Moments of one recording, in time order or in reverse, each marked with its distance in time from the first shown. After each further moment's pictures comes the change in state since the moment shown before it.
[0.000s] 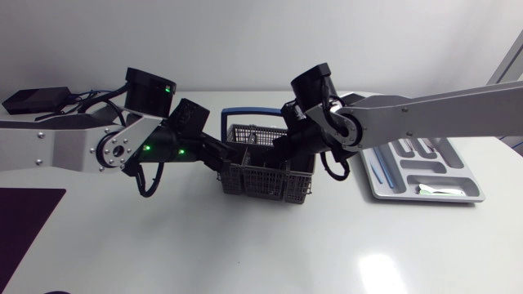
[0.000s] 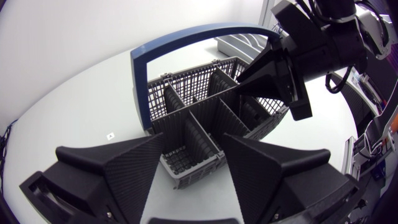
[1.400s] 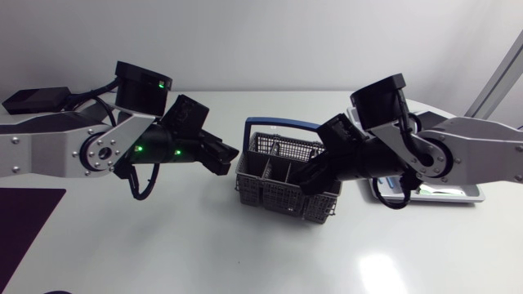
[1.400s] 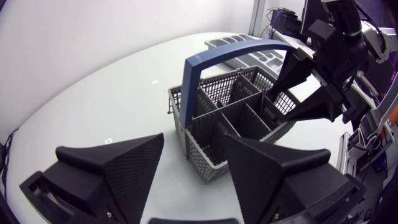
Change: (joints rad) left arm -0.032 -0.074 -0.016 -0.038 0.000 0.015; right arm -0.099 -0.340 -0.298 -0.040 -0.349 -0.180
